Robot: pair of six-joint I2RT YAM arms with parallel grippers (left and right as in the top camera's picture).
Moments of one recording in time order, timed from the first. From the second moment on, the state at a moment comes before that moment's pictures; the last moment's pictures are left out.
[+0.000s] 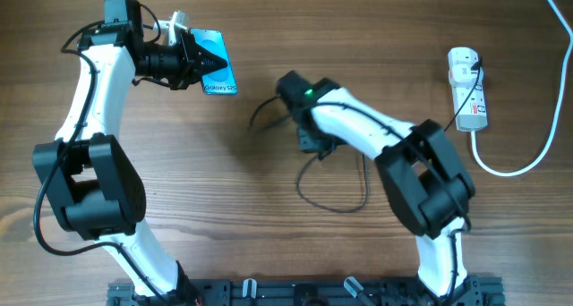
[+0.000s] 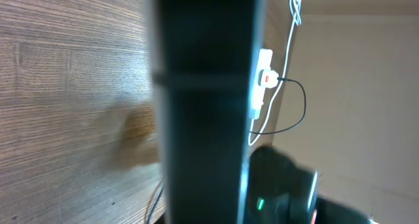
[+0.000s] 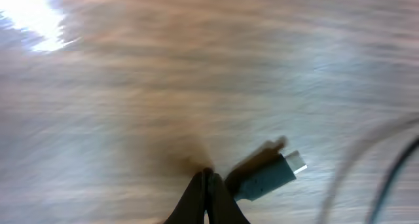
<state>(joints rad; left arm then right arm) 0.11 1.98 1.64 -0.96 0.97 -0.28 0.61 2.12 1.48 -0.98 0.18 0.52</state>
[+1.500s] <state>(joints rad) 0.11 1.98 1.64 -1.00 0.97 -0.29 0.50 2.15 1.53 -1.00 -0.07 0.97</state>
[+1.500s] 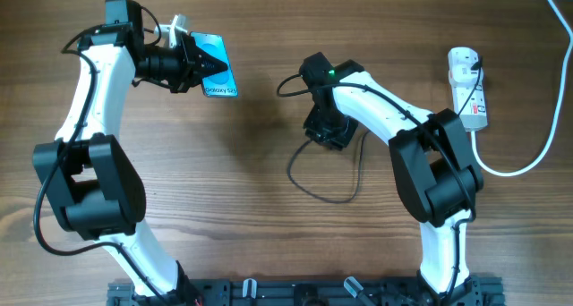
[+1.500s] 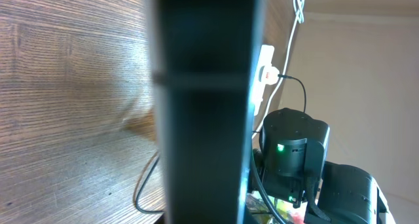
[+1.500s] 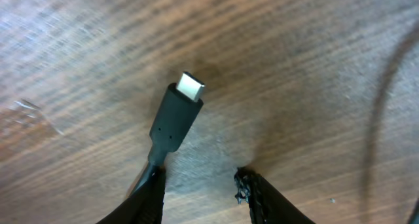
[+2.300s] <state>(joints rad) 0.10 1.98 1.64 -1.00 0.97 -0.29 0.50 2.15 1.53 -0.96 -0.27 0.96</state>
